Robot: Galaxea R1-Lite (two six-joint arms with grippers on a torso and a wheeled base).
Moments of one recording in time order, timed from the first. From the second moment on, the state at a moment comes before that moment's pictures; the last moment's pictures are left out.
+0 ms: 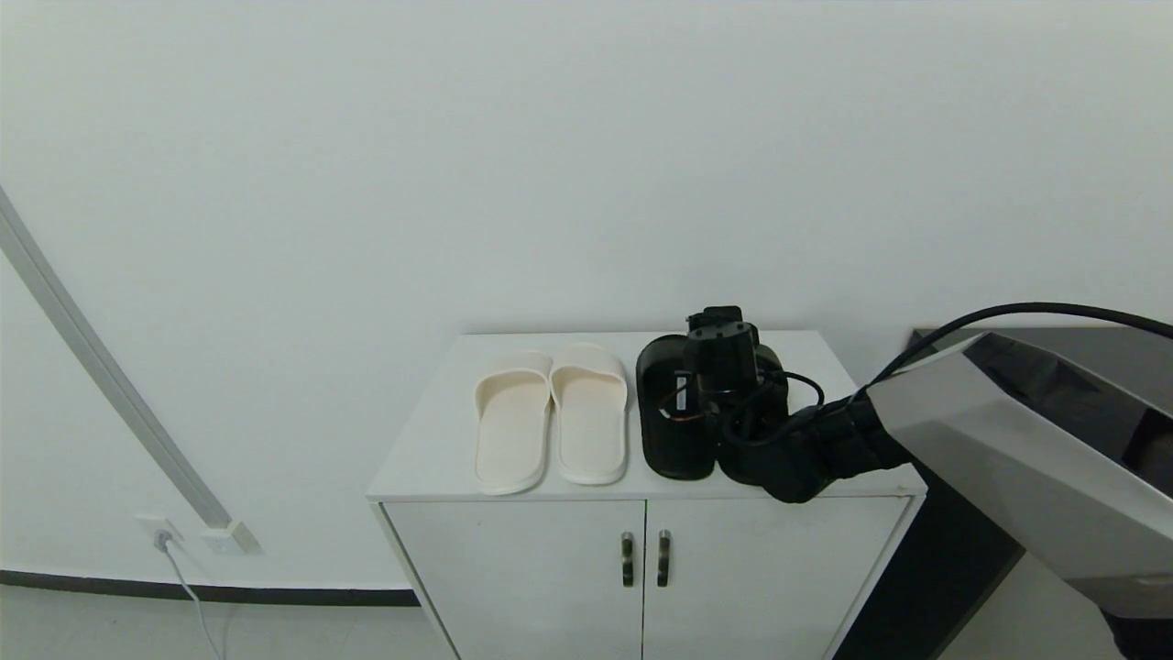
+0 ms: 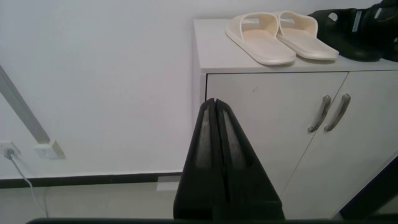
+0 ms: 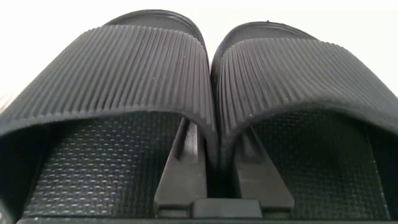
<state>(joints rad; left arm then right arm) 0.00 0.00 0.00 0.00 -0.01 -0.01 0.64 2.34 -1.51 -0.58 -0.66 0.17</state>
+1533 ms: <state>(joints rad) 0.00 0.00 0.00 0.00 -0.01 -0.01 0.76 1.50 -0.58 -0.60 0.10 0.08</state>
